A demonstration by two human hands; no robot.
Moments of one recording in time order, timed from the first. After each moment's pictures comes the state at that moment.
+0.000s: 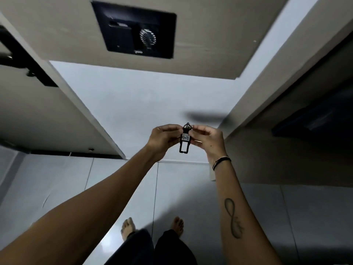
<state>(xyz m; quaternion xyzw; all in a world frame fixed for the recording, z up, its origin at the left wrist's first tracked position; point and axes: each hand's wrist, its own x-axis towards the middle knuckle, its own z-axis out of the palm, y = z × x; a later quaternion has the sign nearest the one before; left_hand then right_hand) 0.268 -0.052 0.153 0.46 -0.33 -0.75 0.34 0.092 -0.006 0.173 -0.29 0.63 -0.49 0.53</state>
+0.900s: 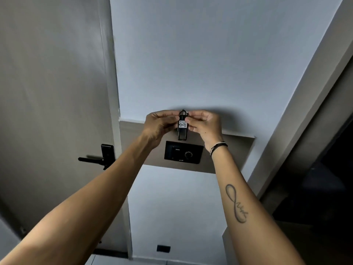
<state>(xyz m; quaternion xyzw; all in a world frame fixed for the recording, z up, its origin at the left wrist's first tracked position) 0.412 -0.138 0.502 0.29 -0.49 -0.60 0.55 0.237 -0.098 0.523 -0.52 0.47 -0.61 0.37</state>
